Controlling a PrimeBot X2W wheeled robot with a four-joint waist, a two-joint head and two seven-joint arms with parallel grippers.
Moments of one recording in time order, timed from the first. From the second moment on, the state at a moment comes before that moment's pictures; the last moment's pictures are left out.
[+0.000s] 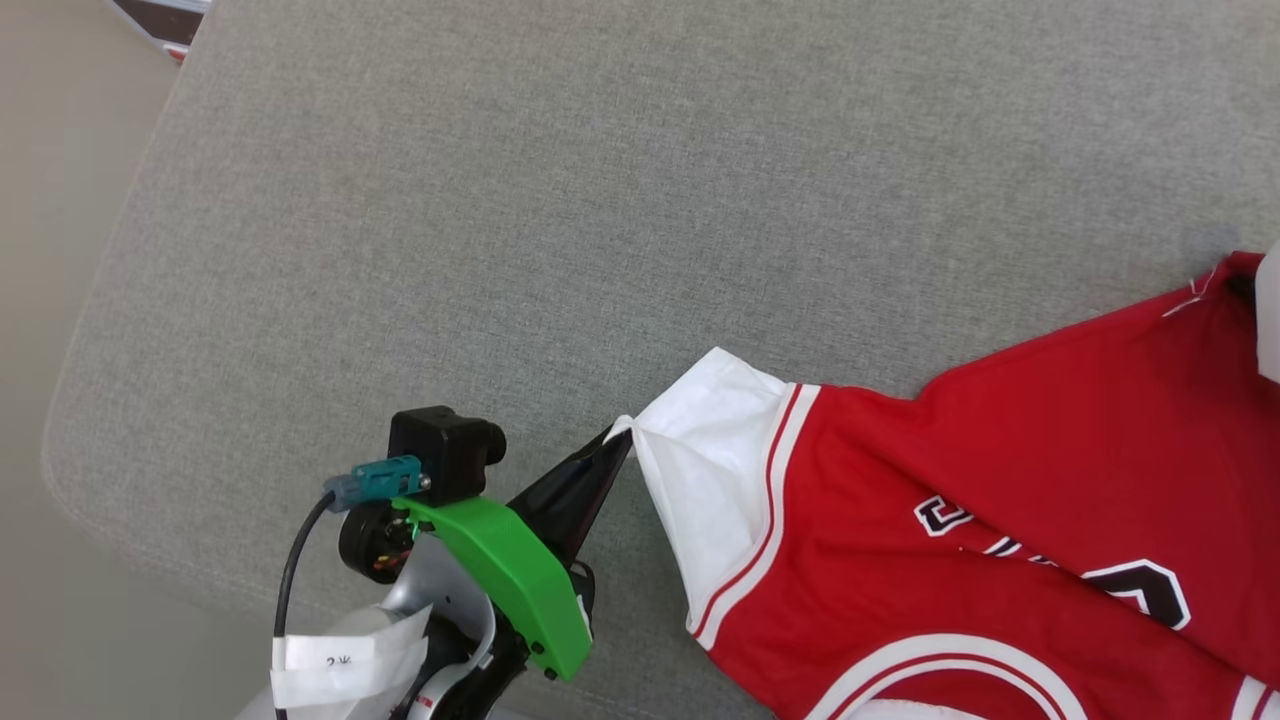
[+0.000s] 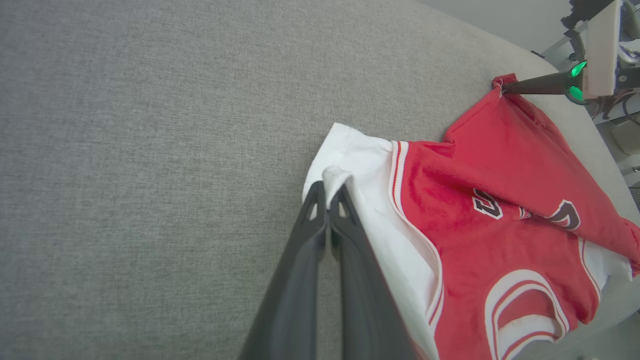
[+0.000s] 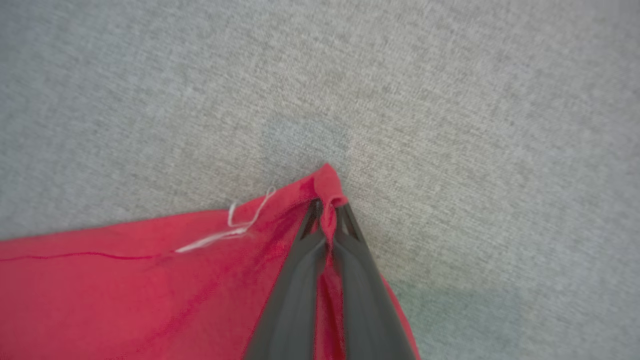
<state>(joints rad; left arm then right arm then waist) -0.27 0.44 -0.65 -0.20 -0.84 0.12 0.15 -0.66 -0.63 0.23 0.32 0.55 0.13 0.92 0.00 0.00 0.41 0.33</state>
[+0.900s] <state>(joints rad) -0.34 0.54 -0.52 -0.28 -0.83 0.15 0.13 -0.66 -0.62 0.23 0.34 0.66 0.13 0.52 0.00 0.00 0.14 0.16</state>
